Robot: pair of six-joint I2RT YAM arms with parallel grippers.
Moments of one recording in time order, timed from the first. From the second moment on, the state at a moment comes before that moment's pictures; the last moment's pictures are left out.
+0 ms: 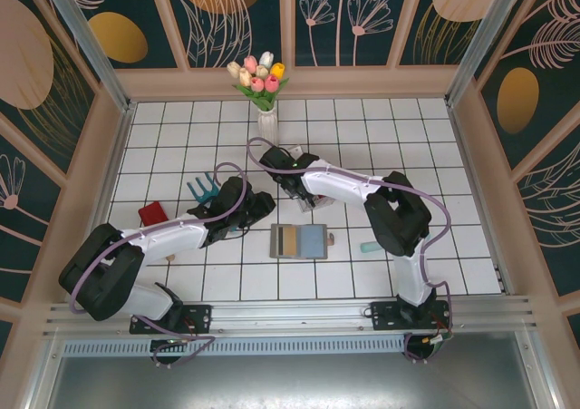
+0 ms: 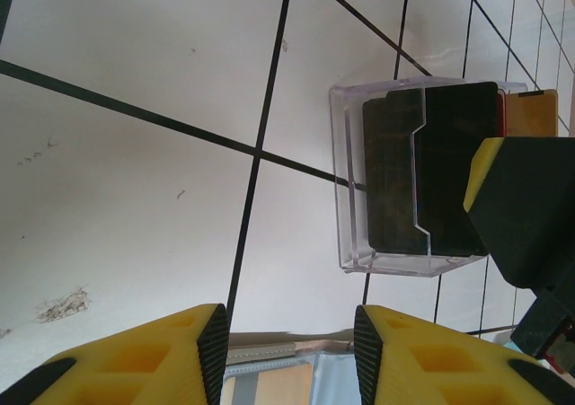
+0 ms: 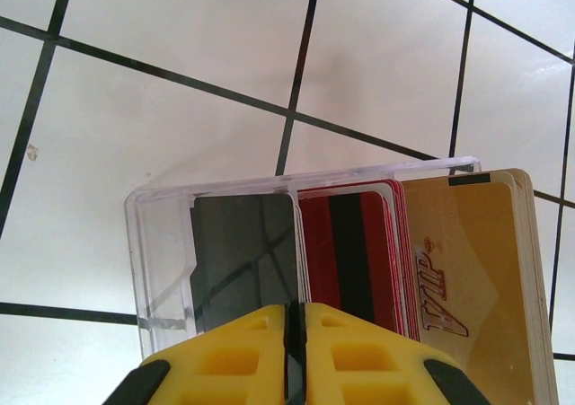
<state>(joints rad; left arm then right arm) -0.67 1.42 0.62 0.07 0.07 -1.11 0.86 2.00 1.52 -0.79 0.58 0.41</state>
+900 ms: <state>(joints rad) -0.67 1.44 0.62 0.08 0.08 -1.11 0.84 2.00 1.52 -0.79 0.59 0.41</state>
